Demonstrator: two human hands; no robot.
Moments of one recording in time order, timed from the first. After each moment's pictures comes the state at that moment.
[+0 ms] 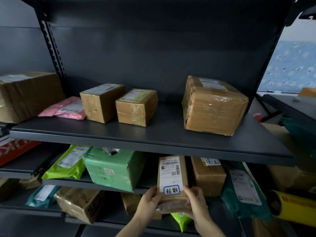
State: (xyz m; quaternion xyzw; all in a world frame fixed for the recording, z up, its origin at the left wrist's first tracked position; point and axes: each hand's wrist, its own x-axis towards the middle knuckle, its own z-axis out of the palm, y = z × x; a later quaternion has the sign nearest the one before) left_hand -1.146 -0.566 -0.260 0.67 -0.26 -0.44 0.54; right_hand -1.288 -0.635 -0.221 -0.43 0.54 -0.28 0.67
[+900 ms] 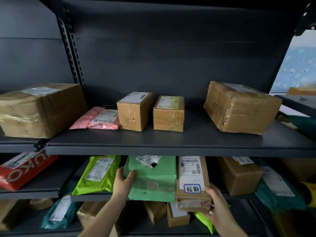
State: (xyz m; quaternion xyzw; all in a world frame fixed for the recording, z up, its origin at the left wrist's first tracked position) left_hand -0.927 -0.503 -0.223 0.72 -0.20 -0.29 0.60; right_hand -1.202 -0.580 -0.228 -0.34 0.53 -0.36 0.68
